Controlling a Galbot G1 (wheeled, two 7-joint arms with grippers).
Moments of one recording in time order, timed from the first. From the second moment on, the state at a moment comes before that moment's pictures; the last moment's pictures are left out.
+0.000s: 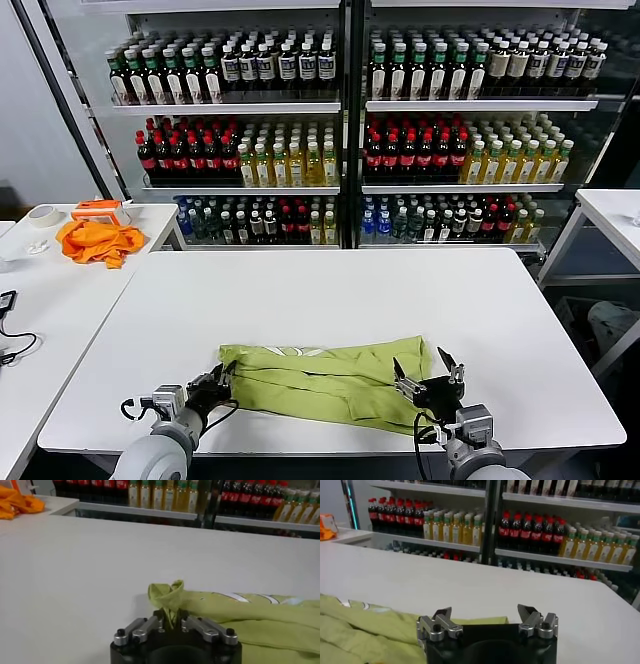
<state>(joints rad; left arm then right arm) 1.32 -0.98 -0.28 -1.93 -0.74 0.43 -0.34 -1.47 1.09 0.30 2.23 0.32 -0.46 0.30</state>
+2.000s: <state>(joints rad) 1.19 -1.00 -0.20 -2.05 -0.56 0.58 -0.25 -1.47 1.08 0.32 2.23 0.30 -0.47 0.31</state>
